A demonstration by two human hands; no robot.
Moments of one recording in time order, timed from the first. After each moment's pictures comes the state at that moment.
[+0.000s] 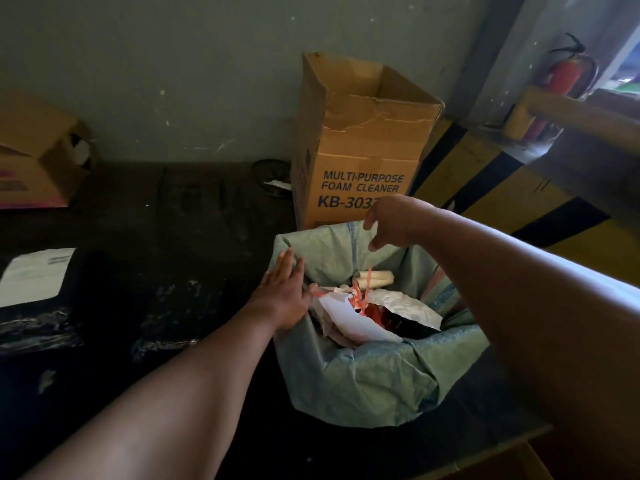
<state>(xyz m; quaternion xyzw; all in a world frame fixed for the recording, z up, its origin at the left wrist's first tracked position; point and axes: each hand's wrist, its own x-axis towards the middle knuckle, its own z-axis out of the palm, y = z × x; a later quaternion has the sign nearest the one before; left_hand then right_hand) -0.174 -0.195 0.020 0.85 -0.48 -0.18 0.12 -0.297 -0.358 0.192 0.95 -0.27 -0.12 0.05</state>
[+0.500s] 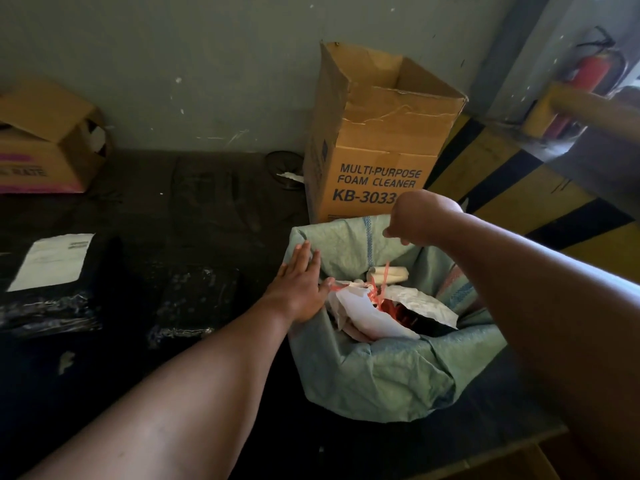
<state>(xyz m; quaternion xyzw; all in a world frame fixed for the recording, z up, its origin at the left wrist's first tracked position) -0.172 -0.191 0.019 0.84 -0.49 -0.18 0.13 -0.295 -0.359 0.180 0.94 -0.33 -0.08 0.06</state>
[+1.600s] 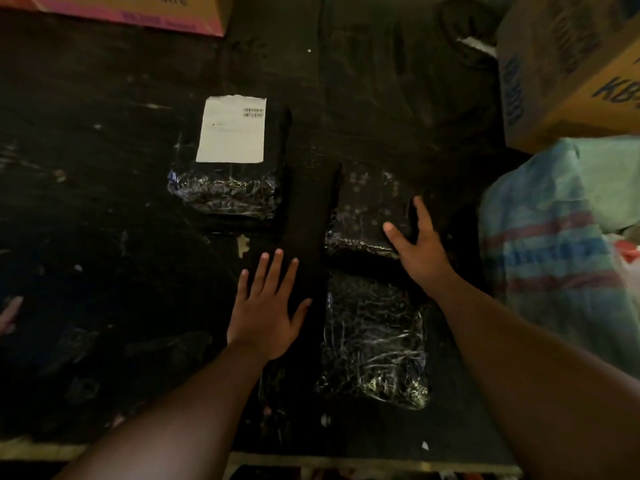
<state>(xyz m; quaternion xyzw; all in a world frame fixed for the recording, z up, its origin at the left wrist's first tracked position) -0.057 0.154 -0.167 0.93 -0.34 -0.13 0.03 -0.117 -0.134 -0.113 0.78 -0.42 0.01 -0.47</state>
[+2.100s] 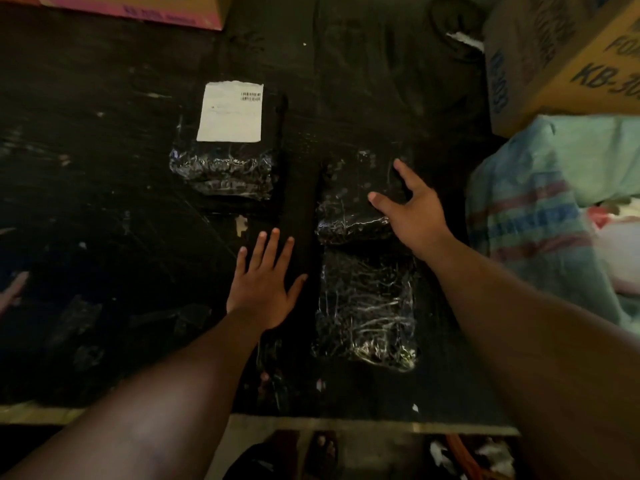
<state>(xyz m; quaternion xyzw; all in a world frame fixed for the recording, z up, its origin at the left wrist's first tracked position) -0.057 0.153 -0.162 0.93 -0.34 -0.15 0.02 -0.113 -0.114 -0.057 0.79 -0.35 0.08 -0.49</state>
